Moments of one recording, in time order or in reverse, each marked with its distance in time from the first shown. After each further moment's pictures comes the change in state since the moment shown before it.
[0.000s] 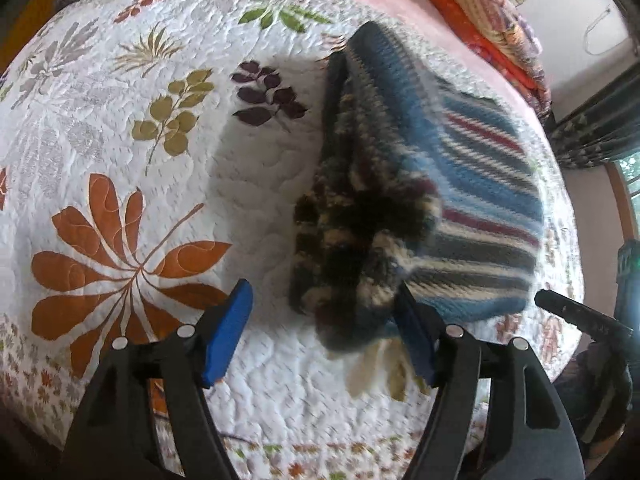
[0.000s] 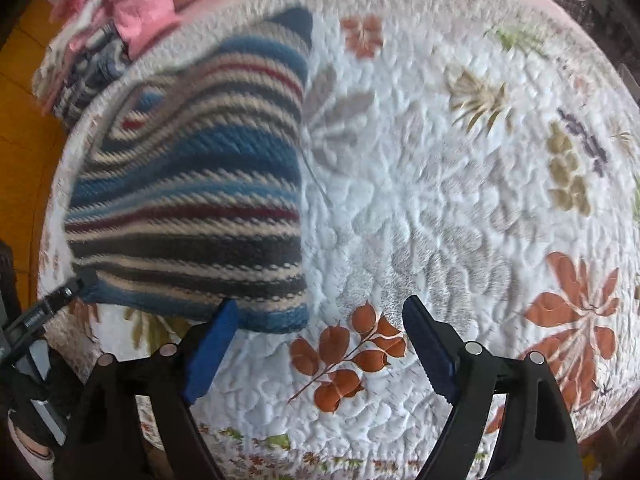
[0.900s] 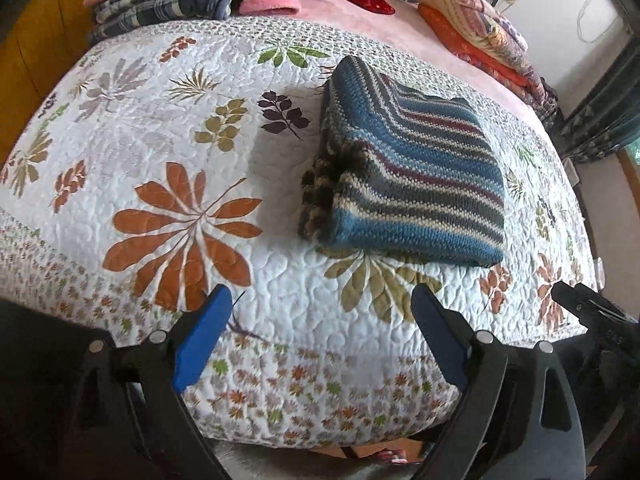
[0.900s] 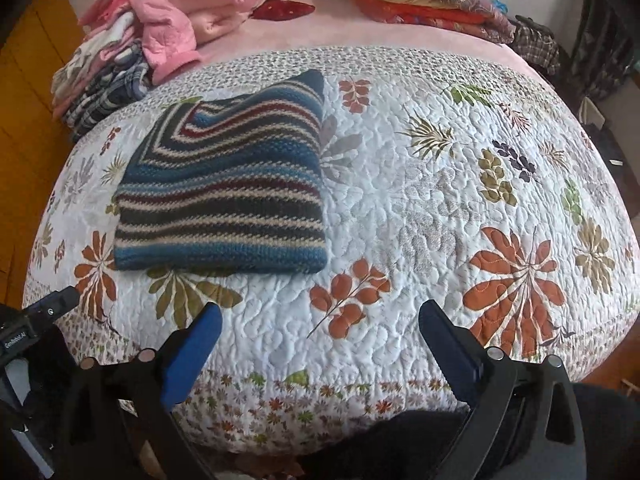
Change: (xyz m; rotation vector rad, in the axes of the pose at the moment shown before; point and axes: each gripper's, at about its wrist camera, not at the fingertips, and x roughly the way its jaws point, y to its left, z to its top) left arm -0.083 -0.027 -0.065 0.050 -0.093 0.138; right arm -0.076 0.046 -0.065 -0.042 -0.182 -0.143
